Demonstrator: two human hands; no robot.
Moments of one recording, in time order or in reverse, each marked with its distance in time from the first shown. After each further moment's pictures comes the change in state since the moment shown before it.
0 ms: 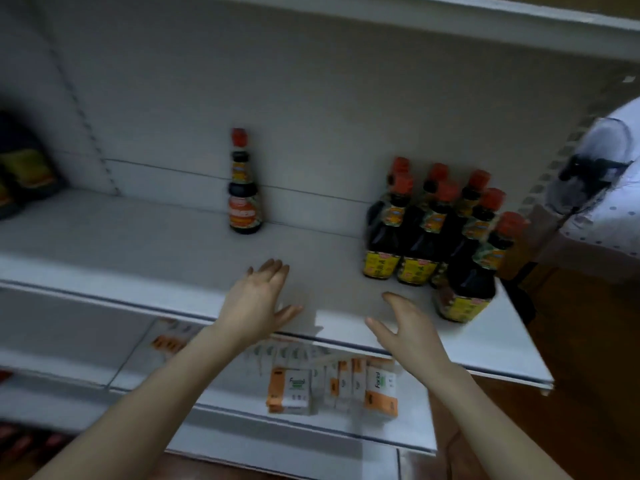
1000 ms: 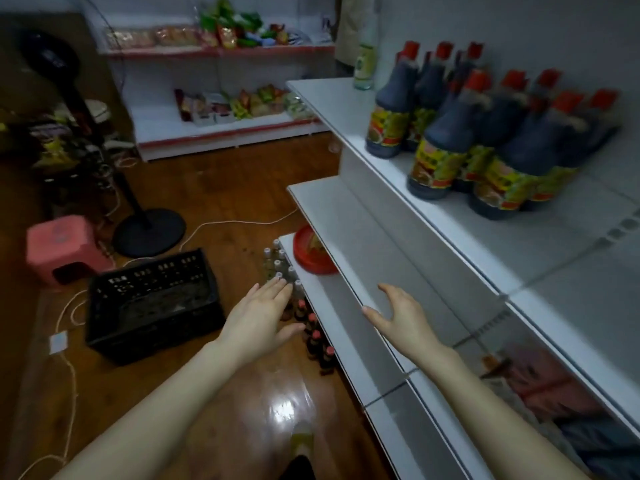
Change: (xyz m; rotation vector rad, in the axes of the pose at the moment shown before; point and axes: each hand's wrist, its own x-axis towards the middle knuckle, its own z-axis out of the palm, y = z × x) left_hand -0.438 -0.424 -0.035 -0.063 -0.013 -1.008; right_hand 0.033 -0.557 0.377 0.076 -0.637 -0.724
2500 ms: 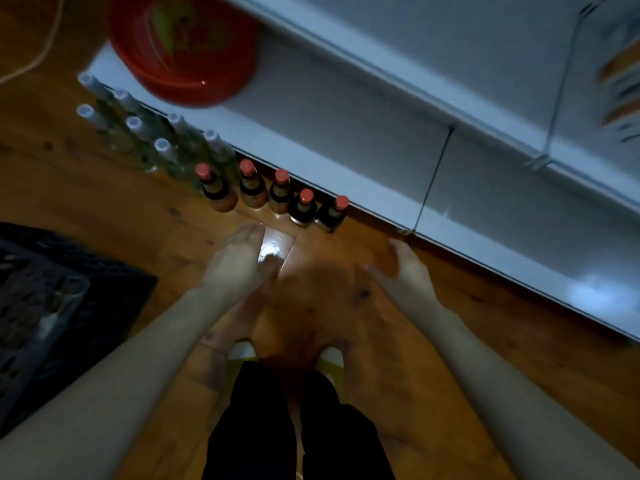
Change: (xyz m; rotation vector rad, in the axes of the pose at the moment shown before) left_hand 0.218 -0.261 0.438 -0.119 -0.536 0.380; right_hand 0.110 0.138 0.454 0.342 0.128 0.968
